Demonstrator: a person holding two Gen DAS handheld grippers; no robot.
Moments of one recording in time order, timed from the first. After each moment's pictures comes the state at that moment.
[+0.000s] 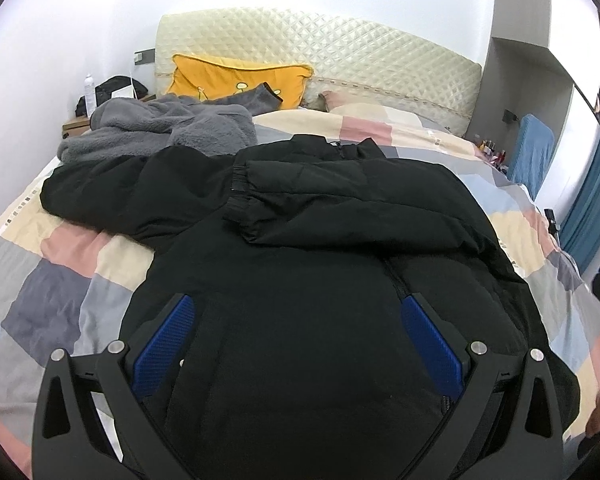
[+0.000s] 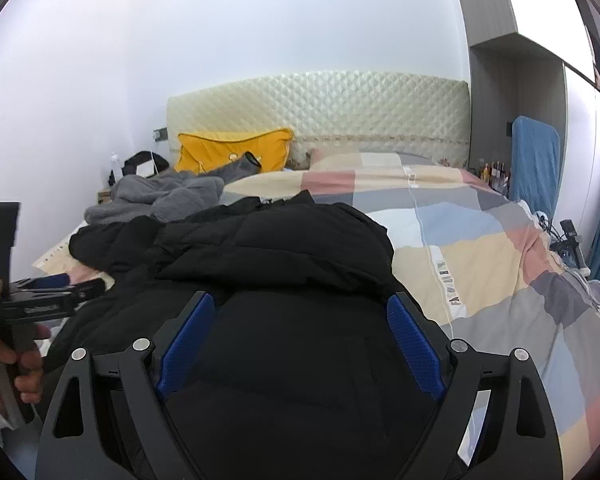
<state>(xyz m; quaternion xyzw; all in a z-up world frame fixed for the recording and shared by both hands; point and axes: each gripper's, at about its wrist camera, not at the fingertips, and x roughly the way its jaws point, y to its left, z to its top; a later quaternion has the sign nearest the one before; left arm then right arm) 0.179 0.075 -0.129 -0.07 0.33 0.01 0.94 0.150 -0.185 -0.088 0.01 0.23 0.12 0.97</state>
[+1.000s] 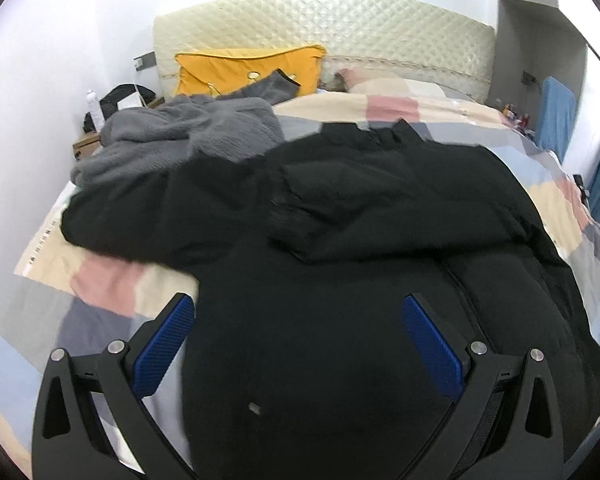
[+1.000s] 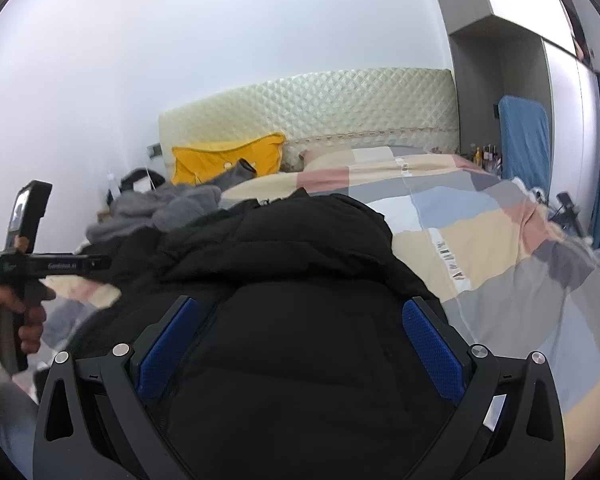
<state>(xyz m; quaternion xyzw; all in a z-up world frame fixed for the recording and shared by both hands) 0.227 0.116 -0.111 0.00 0.38 0.05 0.93 0.134 -0.197 -0.107 0.07 0.22 0.12 0.97</state>
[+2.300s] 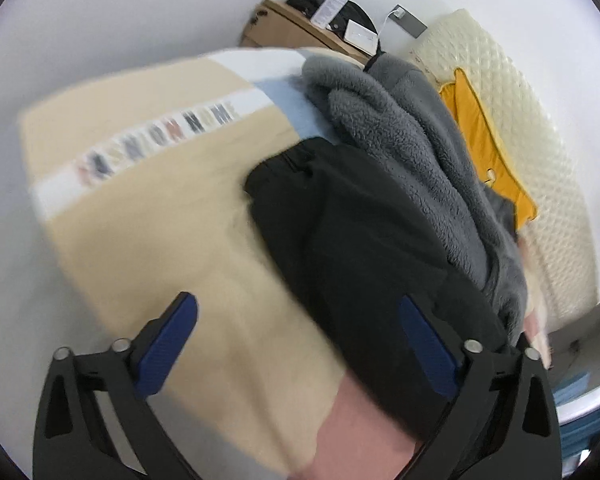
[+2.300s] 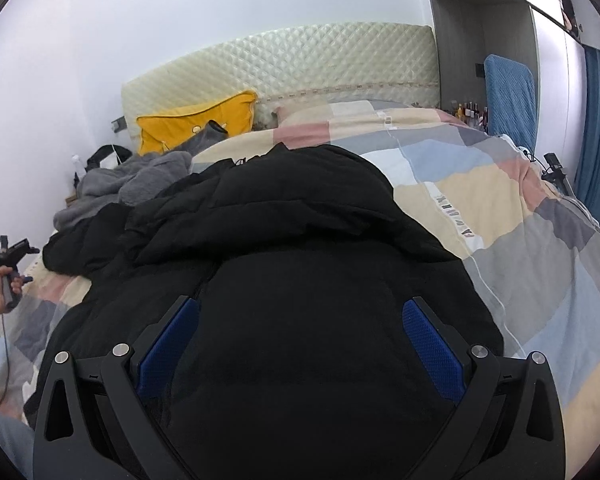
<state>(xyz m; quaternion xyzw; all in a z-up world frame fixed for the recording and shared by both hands) 0.313 0.625 -0.243 -0.40 0.34 0.17 0.83 0.182 -0.148 -0.135 0.06 0.31 0.05 0.95</state>
